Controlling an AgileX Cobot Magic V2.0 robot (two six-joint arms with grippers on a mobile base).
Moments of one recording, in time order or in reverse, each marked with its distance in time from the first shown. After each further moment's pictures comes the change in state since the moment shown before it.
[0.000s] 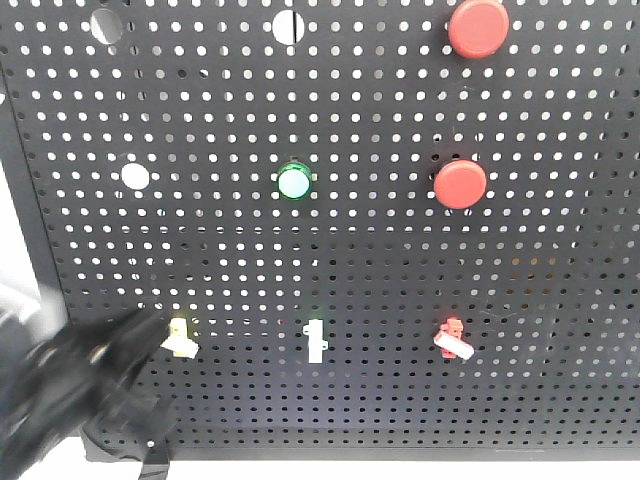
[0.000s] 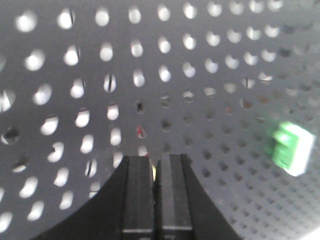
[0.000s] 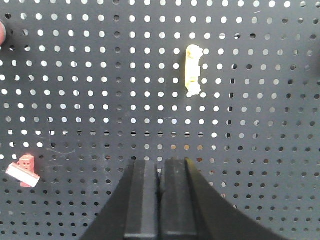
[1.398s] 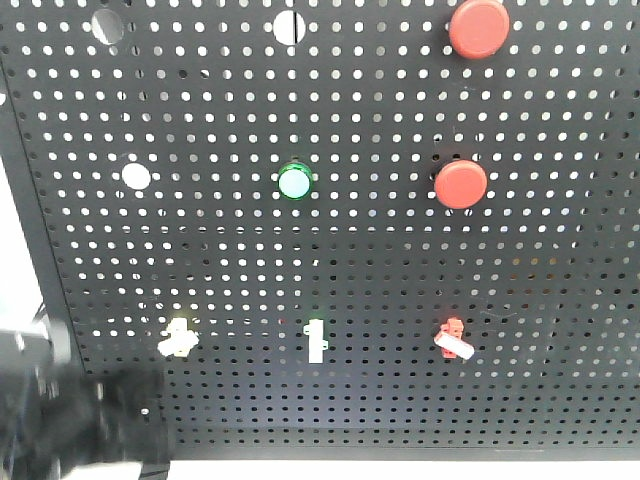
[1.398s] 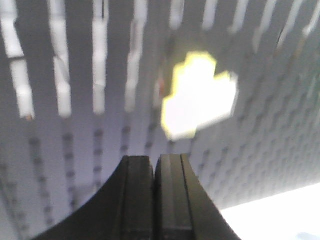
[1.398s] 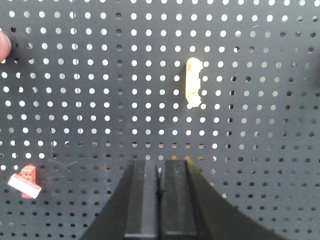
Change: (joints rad) left arm -0.003 0.008 0.079 -0.192 0.144 -0.026; right arm 0.000 0.000 0.000 0.000 -0.037 0.000
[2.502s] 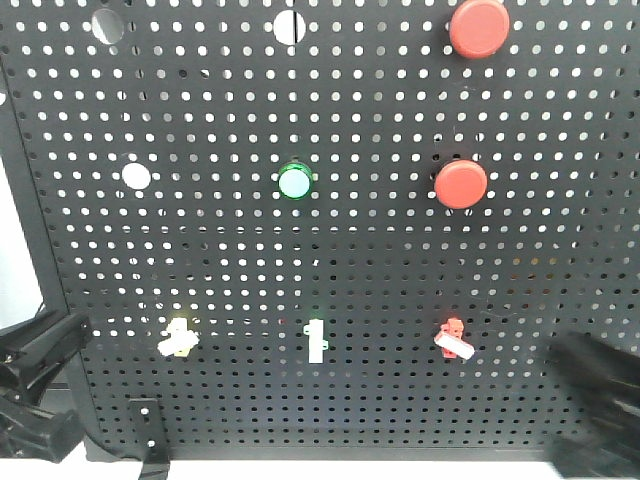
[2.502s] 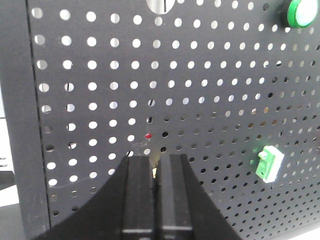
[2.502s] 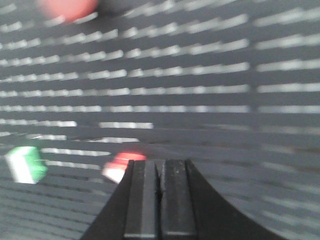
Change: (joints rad) left arm 0.000 -0.348 0.012 0.000 0.065 0.079; right arm 0.312 0.556 -0.062 -0.105 -0.395 0.233
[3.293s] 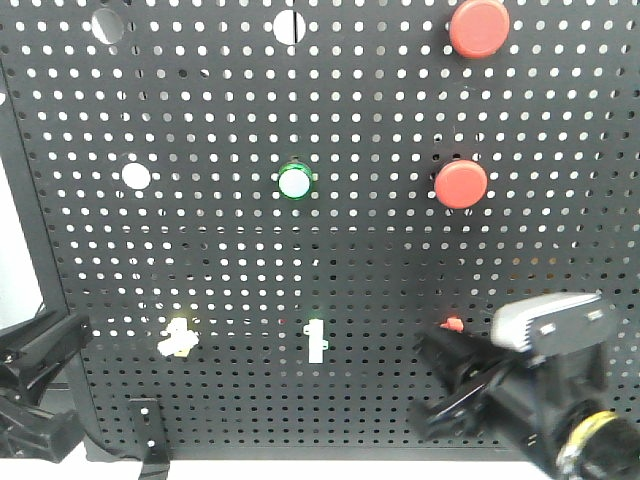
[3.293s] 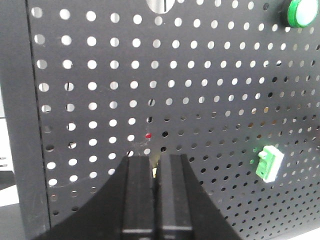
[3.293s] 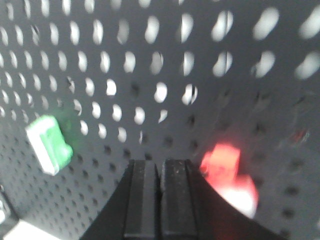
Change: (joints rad) left arm 0.000 0.000 0.000 0.000 0.001 0.000; right arm 0.104 0.348 -0.155 0.018 -0.048 -0.026
